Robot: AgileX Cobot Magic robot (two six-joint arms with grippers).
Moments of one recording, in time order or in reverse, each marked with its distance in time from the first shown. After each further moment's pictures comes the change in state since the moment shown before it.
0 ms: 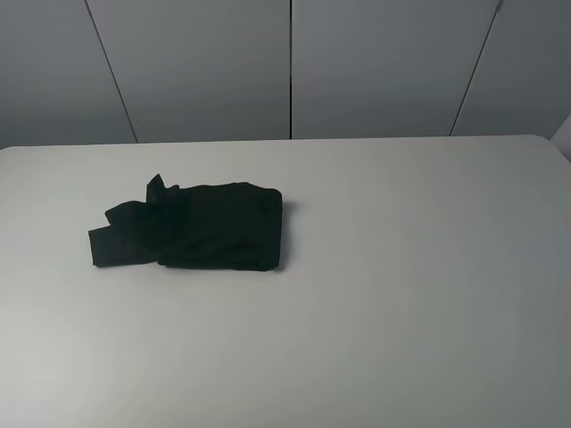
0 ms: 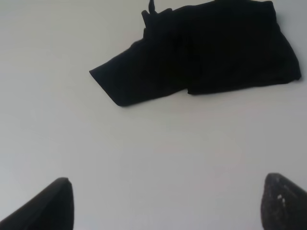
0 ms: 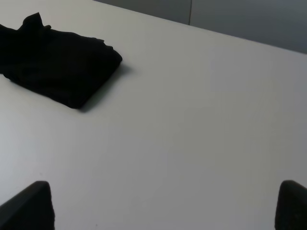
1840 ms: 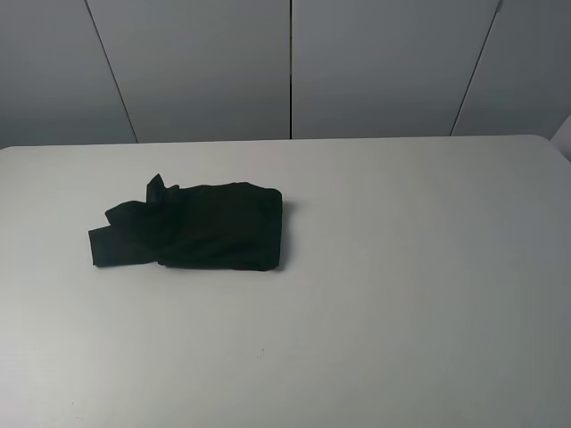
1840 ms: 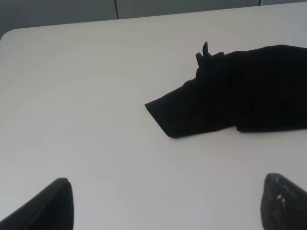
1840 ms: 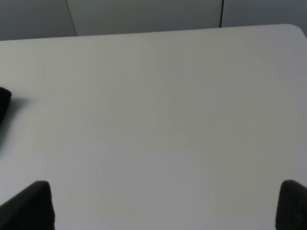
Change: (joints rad) left arm -0.010 -0.206 0.031 0.165 -0.026 -0.125; right arm -0.383 -0.076 0.135 -0.004 -0.108 0.065
